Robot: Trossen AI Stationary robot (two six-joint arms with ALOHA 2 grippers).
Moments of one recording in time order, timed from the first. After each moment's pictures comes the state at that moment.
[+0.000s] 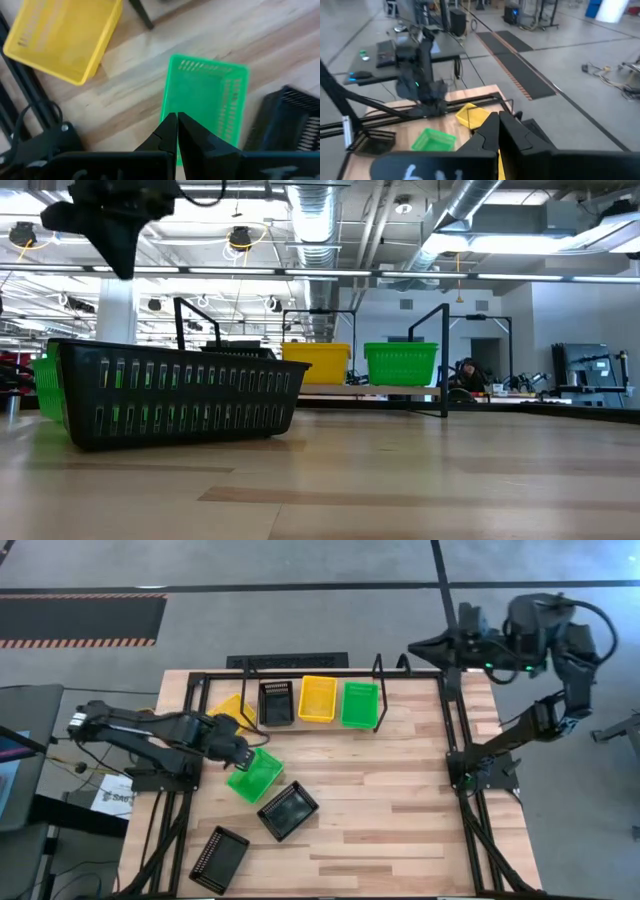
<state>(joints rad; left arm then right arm) -0.16 1.15 1.10 -1.34 -0.29 -1.26 -0.11 1.40 2.36 -1.20 0.18 0.04</state>
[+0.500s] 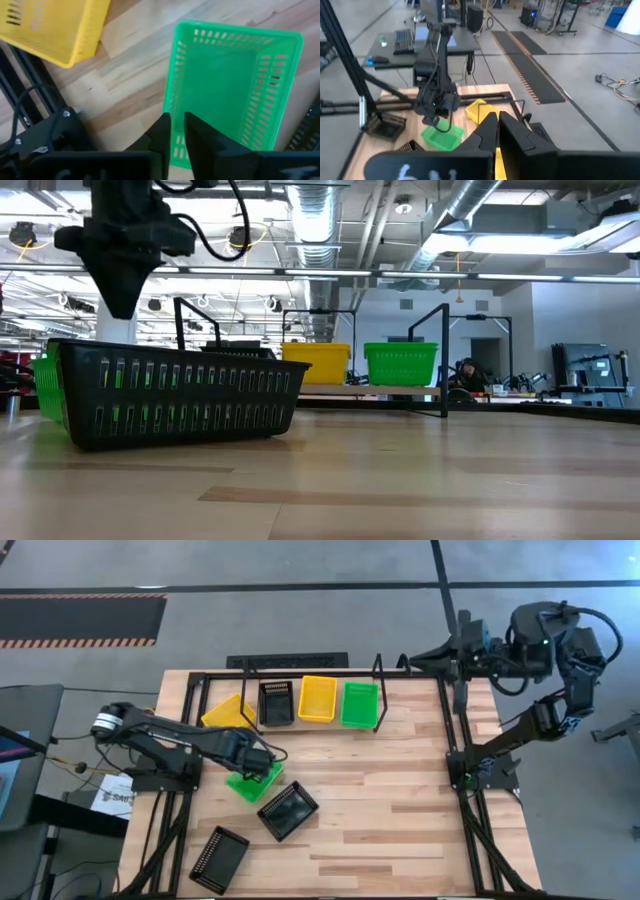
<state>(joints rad) -0.16 1.42 1.10 -1.33 -0.22 -1.25 -0.03 1.38 2.36 -1.23 0.18 -0.03</state>
